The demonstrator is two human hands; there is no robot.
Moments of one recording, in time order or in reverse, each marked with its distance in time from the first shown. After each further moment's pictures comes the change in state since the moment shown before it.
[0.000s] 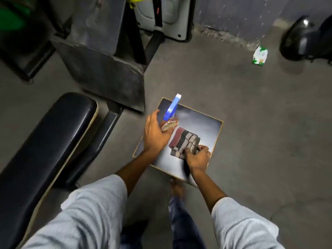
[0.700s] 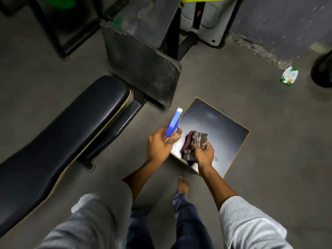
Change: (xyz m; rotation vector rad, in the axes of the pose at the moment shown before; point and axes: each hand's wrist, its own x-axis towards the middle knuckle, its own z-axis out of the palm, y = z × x) left_hand -0.077 -0.048 -0.117 -0.134 0.106 -0.174; right_hand -0.084 -0.047 0.047 0.216 -0.186 -0.063
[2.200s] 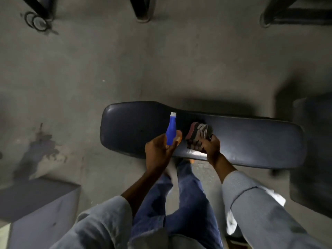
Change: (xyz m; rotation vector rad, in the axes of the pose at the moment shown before) left_hand 0.049 -0.314 -0.509 -0.242 0.769 -0.737; right_hand -0.218 0.003 0.661 -0.800 -0.901 -0.070
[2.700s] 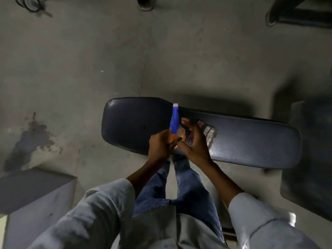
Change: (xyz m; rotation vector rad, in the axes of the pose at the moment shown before) left_hand 0.032 -0.028 -0.019 0.040 -0.194 0.007; right_hand -0.090 -0.048 0.057 -0.429 -0.300 -0.606
